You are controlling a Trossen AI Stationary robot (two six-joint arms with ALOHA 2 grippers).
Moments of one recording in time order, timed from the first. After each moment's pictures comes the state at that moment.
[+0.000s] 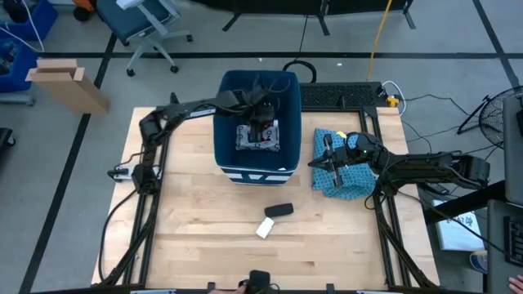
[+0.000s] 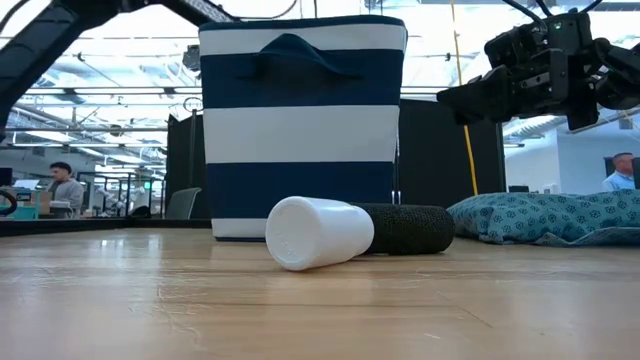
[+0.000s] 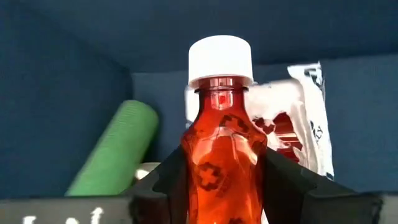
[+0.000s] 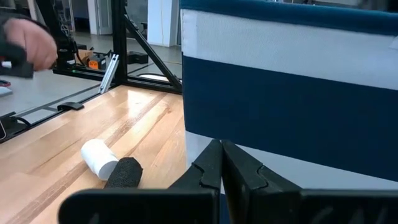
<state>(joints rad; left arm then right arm) 0.50 2.05 1.70 -0.69 0.07 0.57 -0.45 0.98 0.15 0.79 -0.63 -0.14</state>
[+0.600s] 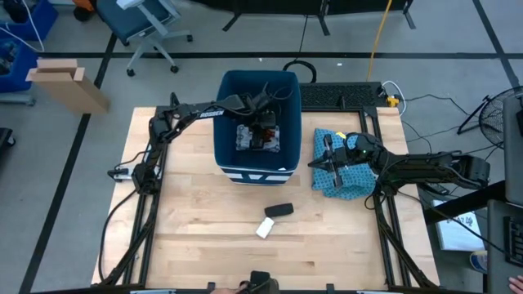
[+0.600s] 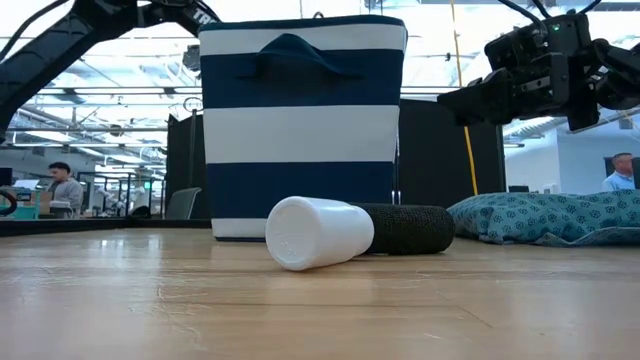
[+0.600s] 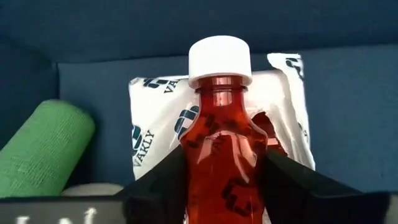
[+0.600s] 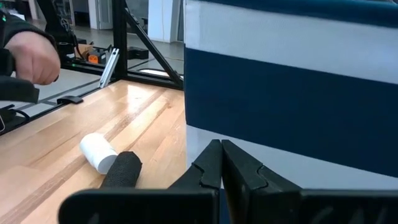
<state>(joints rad) 0.51 2.16 1.70 -0.69 0.20 0.56 -0.45 0.98 0.15 0.77 -0.63 -0.17</state>
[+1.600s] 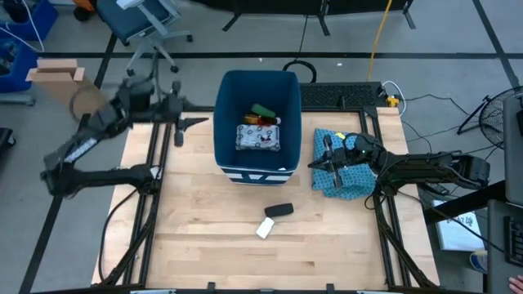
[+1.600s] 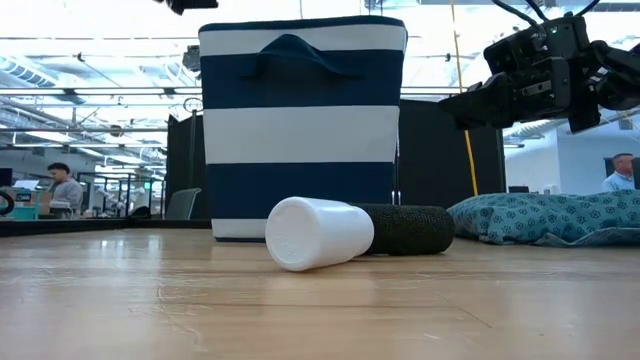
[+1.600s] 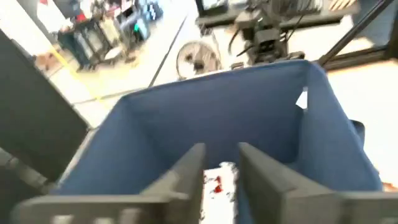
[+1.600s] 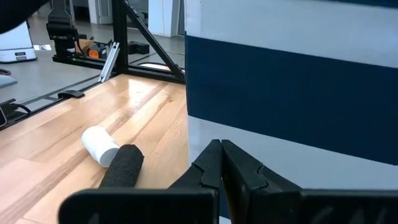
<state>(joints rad) 0.61 0.90 1.15 -0.58 0.41 0.45 -0.45 0.98 0.15 0.74 -0.62 -0.18</state>
